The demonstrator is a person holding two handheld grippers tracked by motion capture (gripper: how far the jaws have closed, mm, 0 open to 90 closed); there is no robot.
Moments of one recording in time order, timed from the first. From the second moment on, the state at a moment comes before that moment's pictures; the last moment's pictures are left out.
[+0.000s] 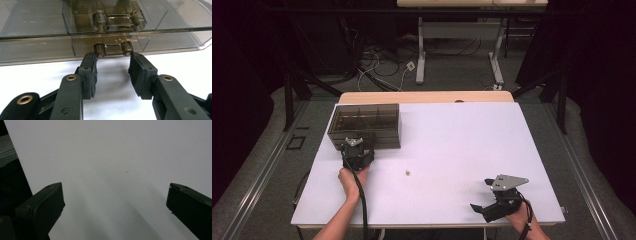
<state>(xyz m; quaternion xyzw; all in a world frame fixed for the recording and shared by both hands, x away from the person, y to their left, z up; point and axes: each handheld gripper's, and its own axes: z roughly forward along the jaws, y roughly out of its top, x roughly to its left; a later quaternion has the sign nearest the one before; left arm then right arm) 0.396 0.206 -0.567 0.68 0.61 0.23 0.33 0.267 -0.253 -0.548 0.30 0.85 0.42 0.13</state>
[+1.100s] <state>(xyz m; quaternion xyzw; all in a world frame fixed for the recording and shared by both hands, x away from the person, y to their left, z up) 0.395 0.204 -0.565 0.66 0.62 0.23 0.34 0.267 -0.253 -0.548 0.30 0.85 0.42 0.13</state>
